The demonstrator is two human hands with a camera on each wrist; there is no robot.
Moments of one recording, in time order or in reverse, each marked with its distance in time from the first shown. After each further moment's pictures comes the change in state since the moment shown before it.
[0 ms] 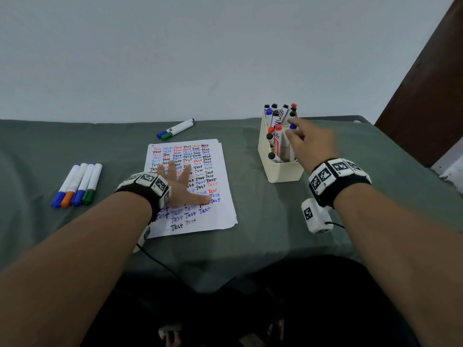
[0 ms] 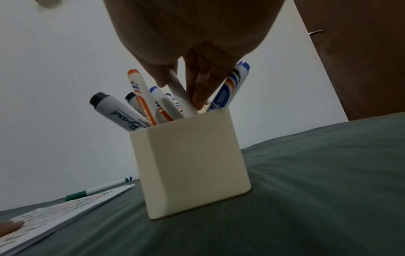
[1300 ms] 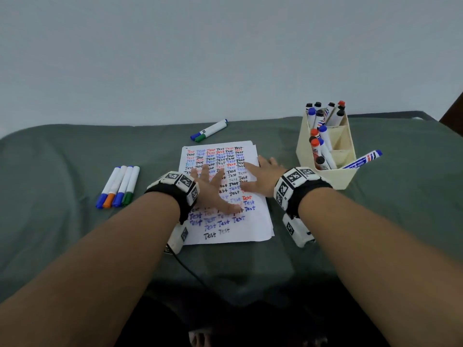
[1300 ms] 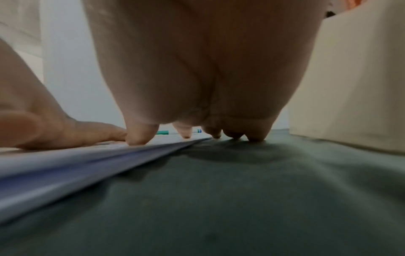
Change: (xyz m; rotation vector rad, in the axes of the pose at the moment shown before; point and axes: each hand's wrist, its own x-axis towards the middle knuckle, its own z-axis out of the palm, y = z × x) left_hand 0.015 -0.008 -0.008 0.078 -0.058 0.007; right_hand -0.017 -0.081 0.137 -0.513 -0.891 -0.179
